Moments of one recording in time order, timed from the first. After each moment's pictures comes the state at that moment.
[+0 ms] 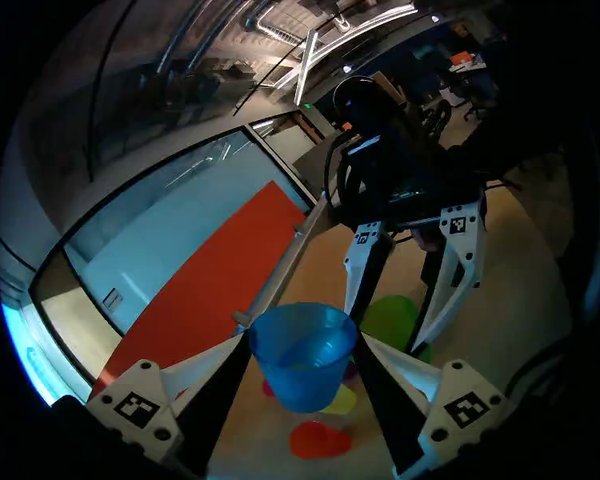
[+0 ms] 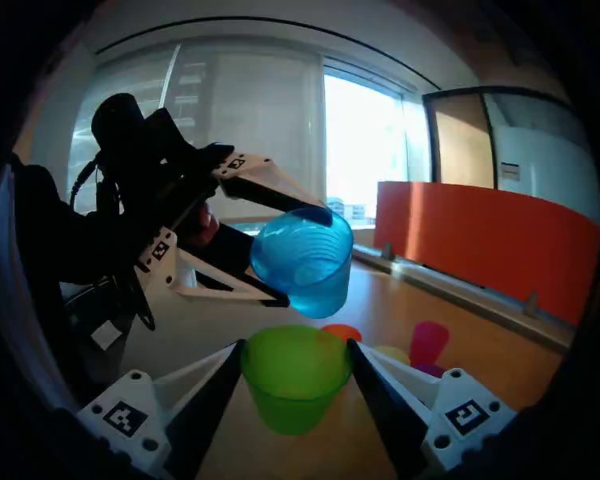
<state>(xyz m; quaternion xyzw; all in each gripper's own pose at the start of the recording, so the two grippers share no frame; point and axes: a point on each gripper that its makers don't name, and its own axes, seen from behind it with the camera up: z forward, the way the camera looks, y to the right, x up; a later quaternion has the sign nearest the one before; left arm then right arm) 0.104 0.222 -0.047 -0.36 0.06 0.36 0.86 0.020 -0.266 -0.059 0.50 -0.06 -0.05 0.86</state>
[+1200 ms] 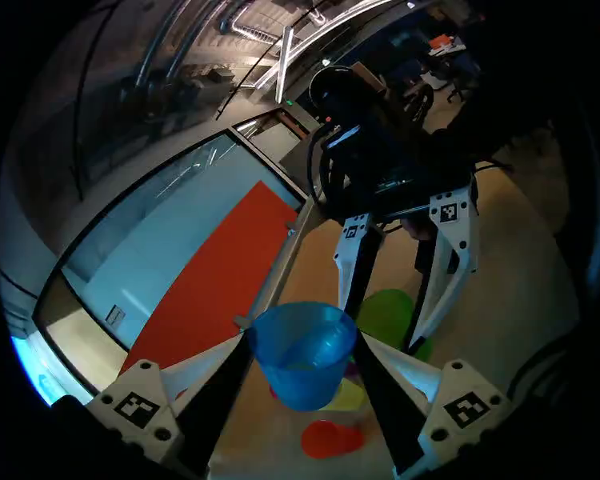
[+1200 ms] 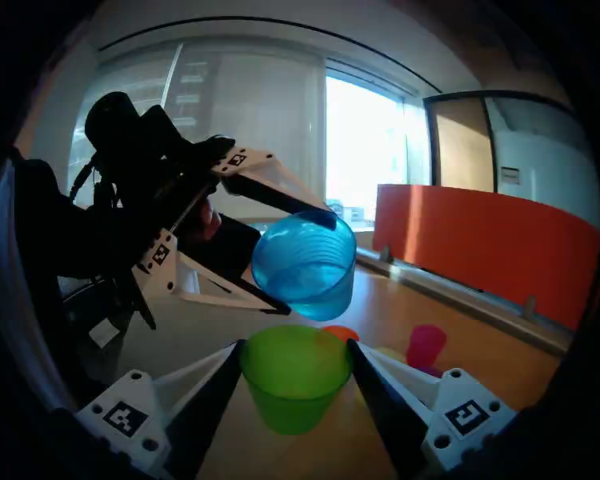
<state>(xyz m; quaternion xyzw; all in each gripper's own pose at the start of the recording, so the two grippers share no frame) 0.100 0.228 -0.042 -0.36 0.07 0.40 0.84 0.021 -0.269 -0.058 0.49 -0.05 -0.06 0.87</state>
